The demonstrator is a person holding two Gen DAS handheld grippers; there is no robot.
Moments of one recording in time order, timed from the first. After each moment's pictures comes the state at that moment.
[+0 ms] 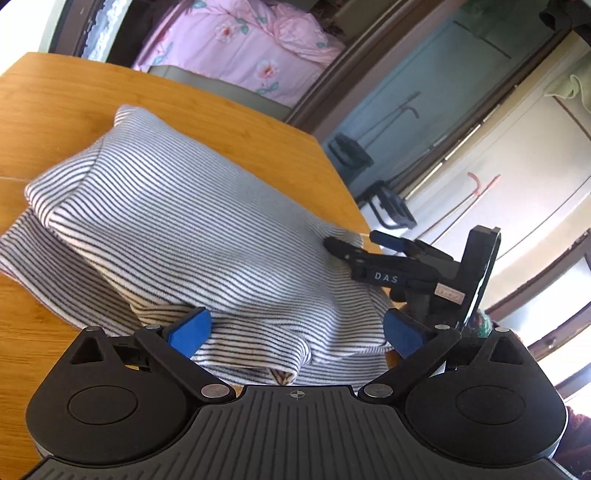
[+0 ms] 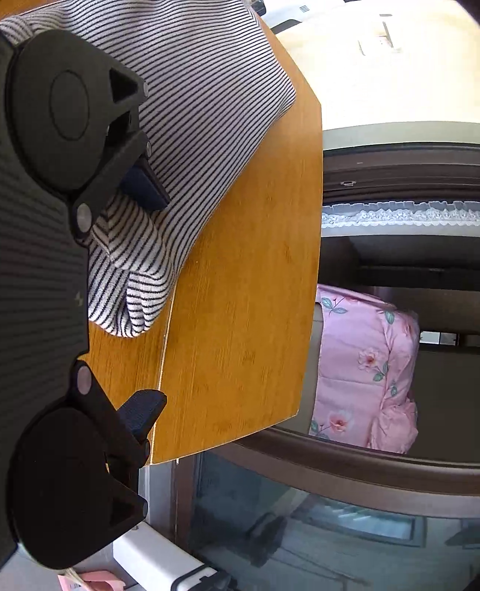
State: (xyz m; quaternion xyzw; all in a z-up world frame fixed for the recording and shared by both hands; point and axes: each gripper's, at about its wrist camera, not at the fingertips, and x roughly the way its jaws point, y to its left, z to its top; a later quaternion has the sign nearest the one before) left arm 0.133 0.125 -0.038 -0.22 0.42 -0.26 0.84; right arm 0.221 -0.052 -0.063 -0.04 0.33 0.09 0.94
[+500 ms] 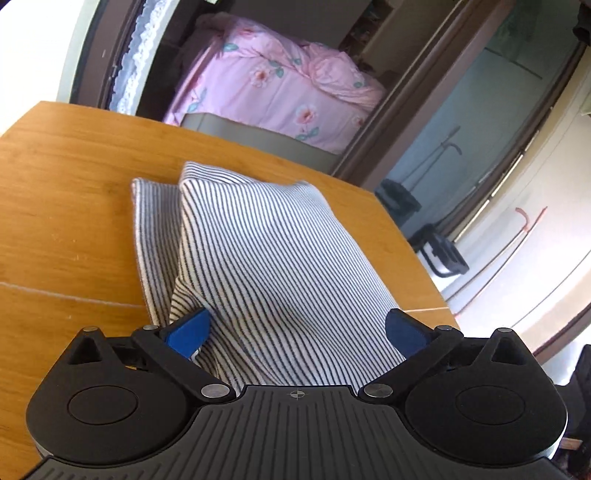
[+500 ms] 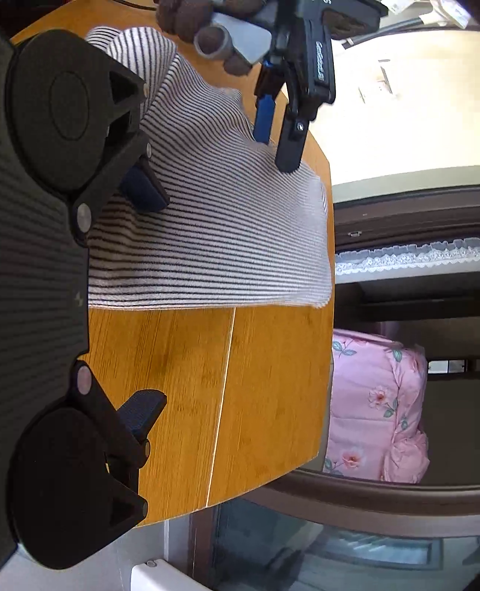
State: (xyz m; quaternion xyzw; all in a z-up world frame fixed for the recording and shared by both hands) left arm 0.207 0.129 -0.044 -0.18 0.36 -0.18 0.90; right arm 0.159 -0.027 -0.057 -0.04 0.34 0.18 0.92
